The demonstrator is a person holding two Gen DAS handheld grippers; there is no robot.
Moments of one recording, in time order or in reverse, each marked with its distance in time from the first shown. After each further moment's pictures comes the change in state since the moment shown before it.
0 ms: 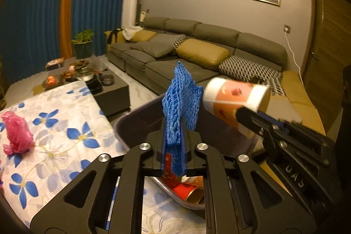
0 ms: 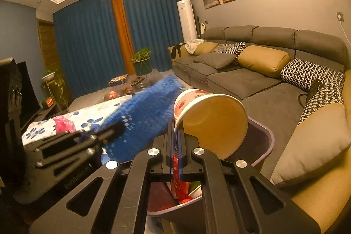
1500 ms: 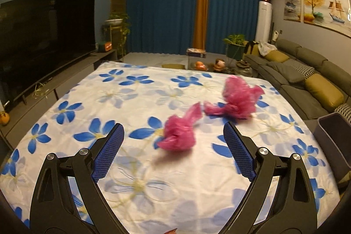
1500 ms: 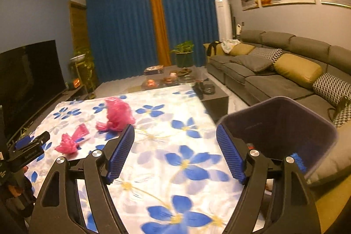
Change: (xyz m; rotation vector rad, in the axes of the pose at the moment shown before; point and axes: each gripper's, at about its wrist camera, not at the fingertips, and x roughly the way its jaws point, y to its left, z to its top) left arm -0.221 0.267 -0.110 -0.396 -0.072 0.797; right arm 0.008 0.171 -0.023 -0.137 0.037 0.182
